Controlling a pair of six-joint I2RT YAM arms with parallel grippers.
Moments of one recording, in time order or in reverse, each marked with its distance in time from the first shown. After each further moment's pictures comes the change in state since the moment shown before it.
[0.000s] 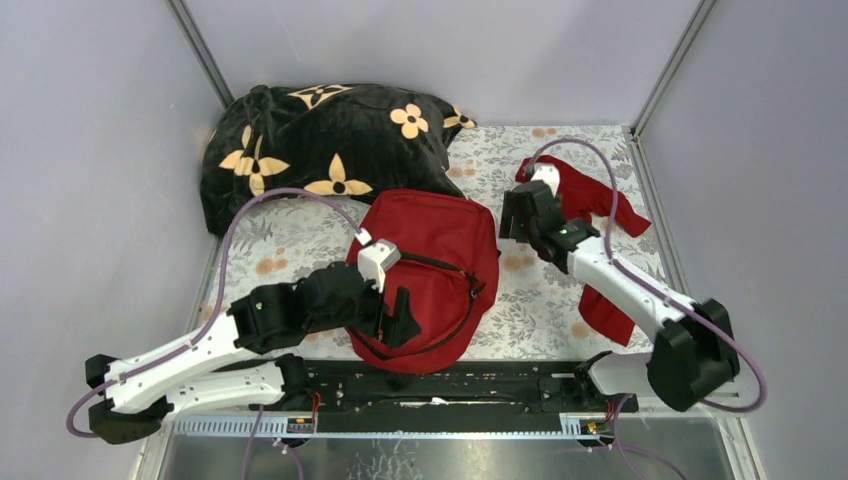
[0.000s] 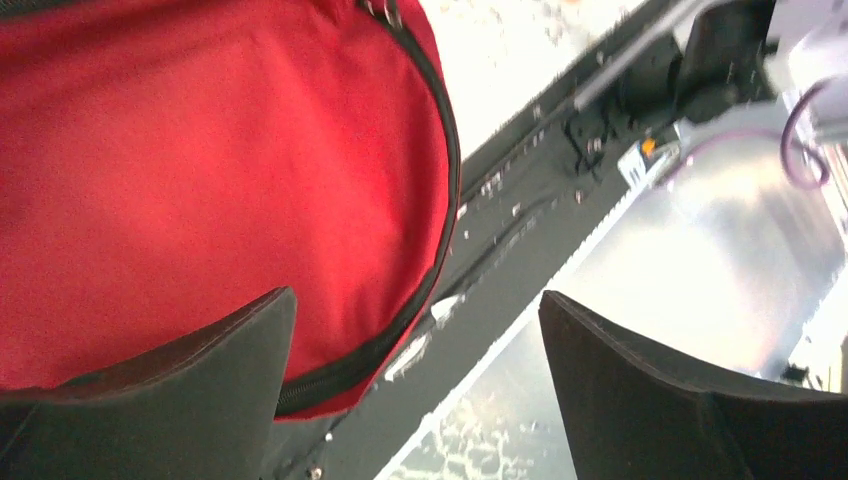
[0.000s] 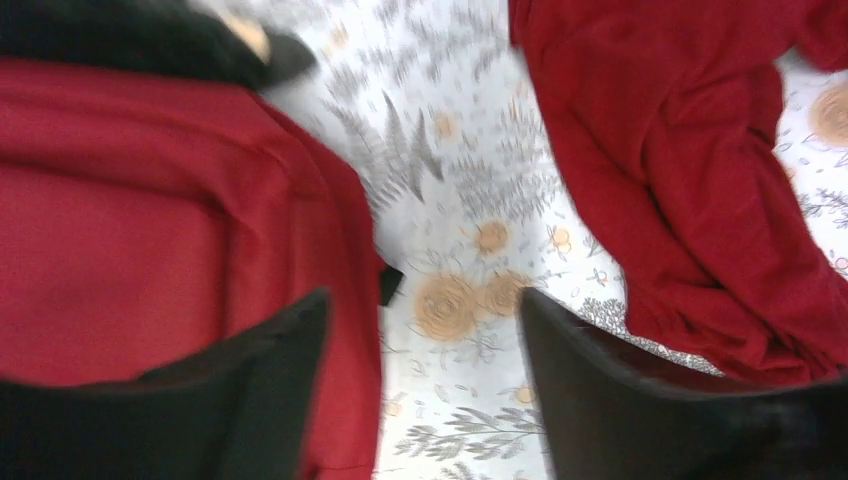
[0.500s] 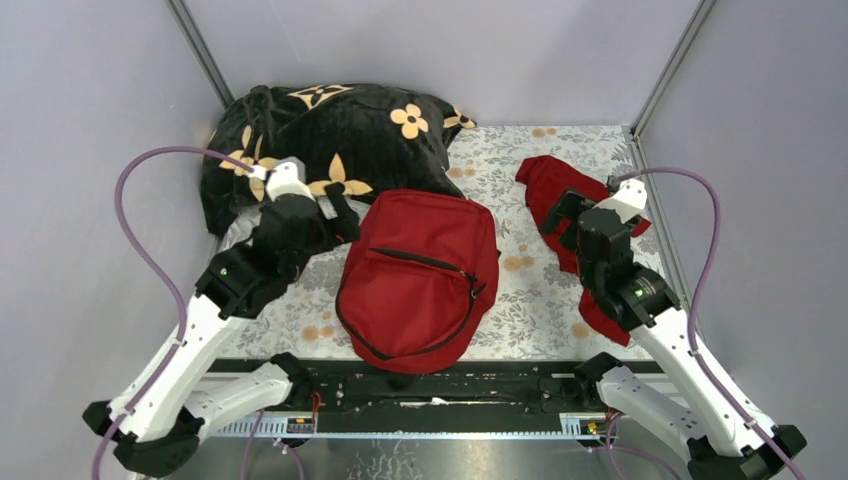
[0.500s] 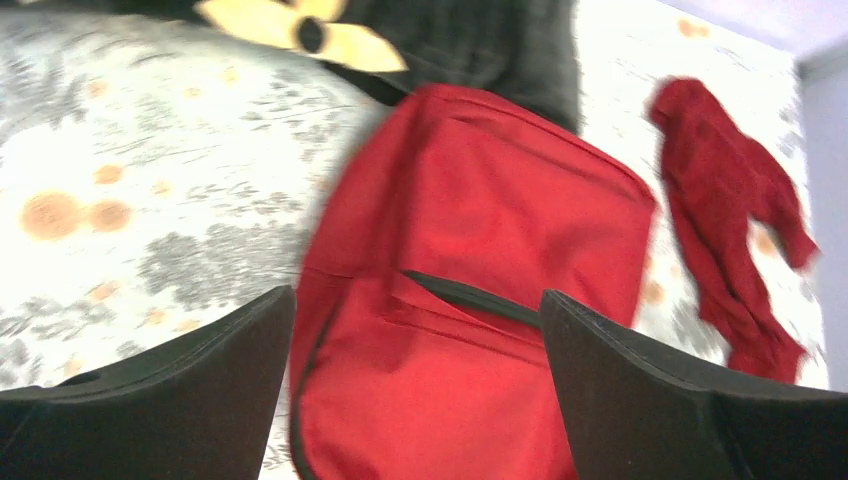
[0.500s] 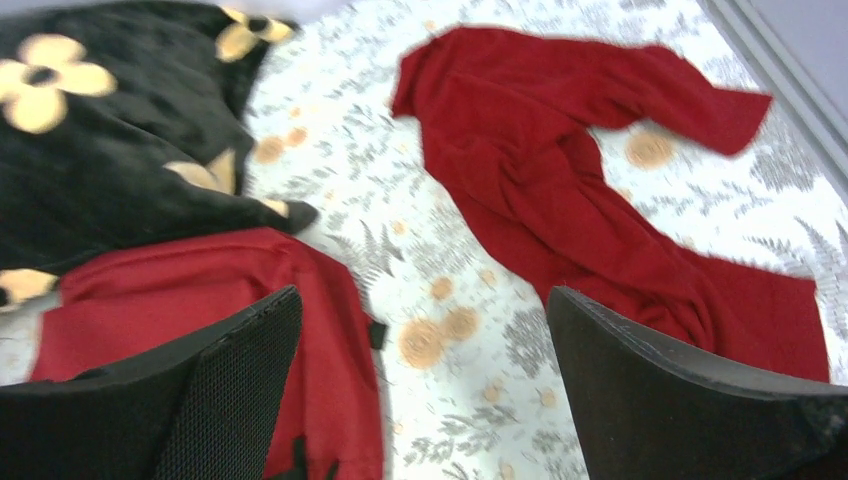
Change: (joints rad) left arm 0.380 0.134 0.351 -0.087 -0.467 -0.050; right arm 0.001 -0.536 0.009 -0.120 0.232 0.077
